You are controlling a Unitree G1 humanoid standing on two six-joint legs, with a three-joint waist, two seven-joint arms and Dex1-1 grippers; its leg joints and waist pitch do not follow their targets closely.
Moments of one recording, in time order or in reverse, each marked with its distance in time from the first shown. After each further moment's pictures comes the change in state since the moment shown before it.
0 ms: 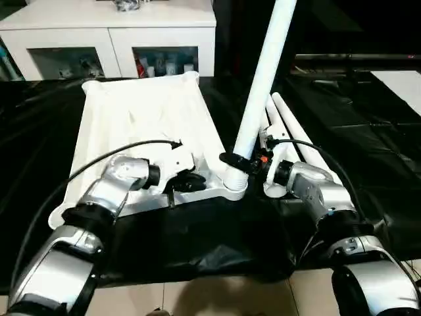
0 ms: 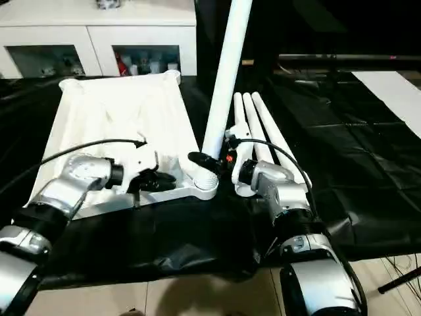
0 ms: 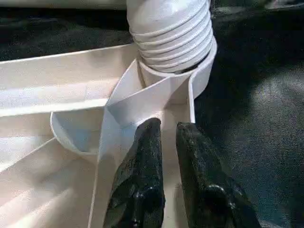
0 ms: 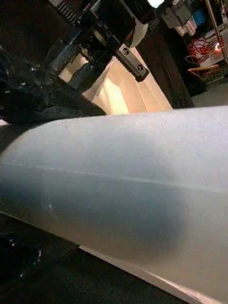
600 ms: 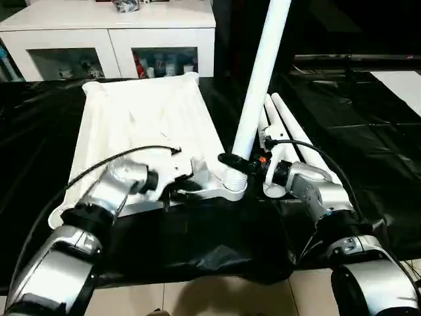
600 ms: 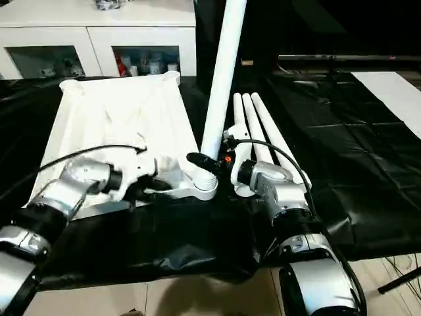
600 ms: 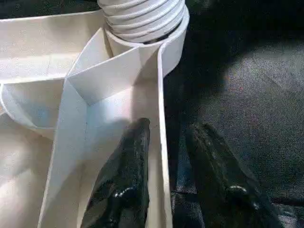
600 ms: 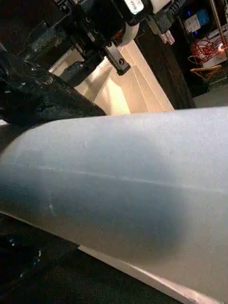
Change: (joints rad) left arm 0.009 0.013 -0.013 0.001 -0.002 0.068 -0.088; right arm -0.005 0.003 0.004 0.011 -0.011 -0.018 0.000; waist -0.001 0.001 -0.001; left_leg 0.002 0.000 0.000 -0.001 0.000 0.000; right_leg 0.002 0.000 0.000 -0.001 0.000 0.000
